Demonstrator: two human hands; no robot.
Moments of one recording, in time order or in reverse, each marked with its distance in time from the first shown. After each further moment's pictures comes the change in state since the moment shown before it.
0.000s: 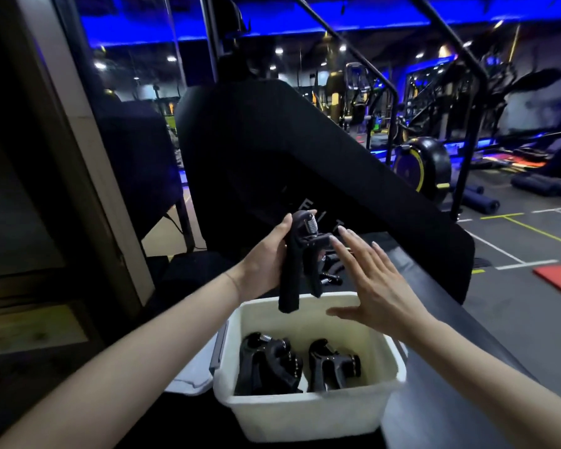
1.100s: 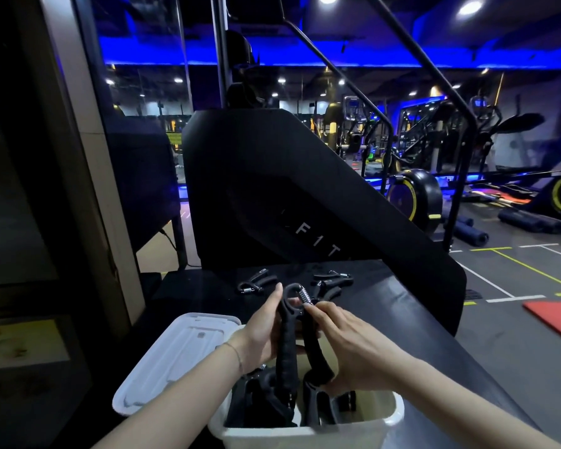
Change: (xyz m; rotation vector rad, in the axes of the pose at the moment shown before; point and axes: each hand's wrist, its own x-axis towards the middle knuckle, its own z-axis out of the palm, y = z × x) left_hand -0.021 -0.054 -0.012 0.002 0.194 -0.227; right_hand 0.002 -0.027 0.008 0.096 -0.338 -0.112
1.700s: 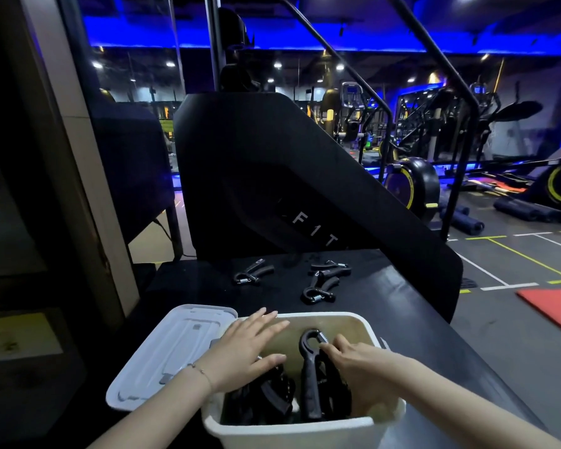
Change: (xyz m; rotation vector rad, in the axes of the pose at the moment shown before) left_hand -0.005 -0.045 -0.062 1.625 -0.063 0.288; right_hand -0.005 0.016 0.035 -0.146 -0.521 0.121
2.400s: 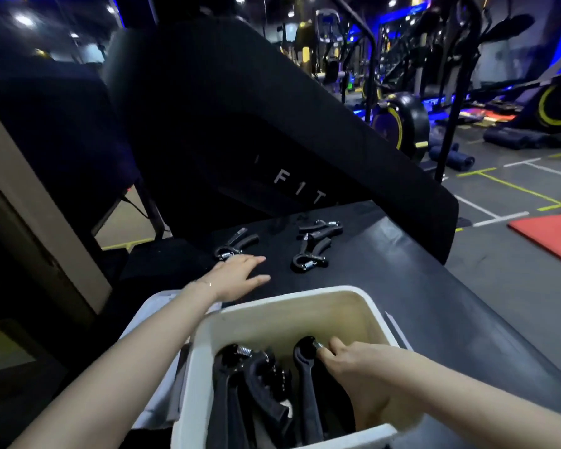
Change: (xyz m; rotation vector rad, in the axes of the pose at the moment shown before) left_hand 0.147 -0.072 0.000 0.047 -0.133 -0.148; right_hand 0.022 0.001 0.015 0.175 -0.291 -0.034
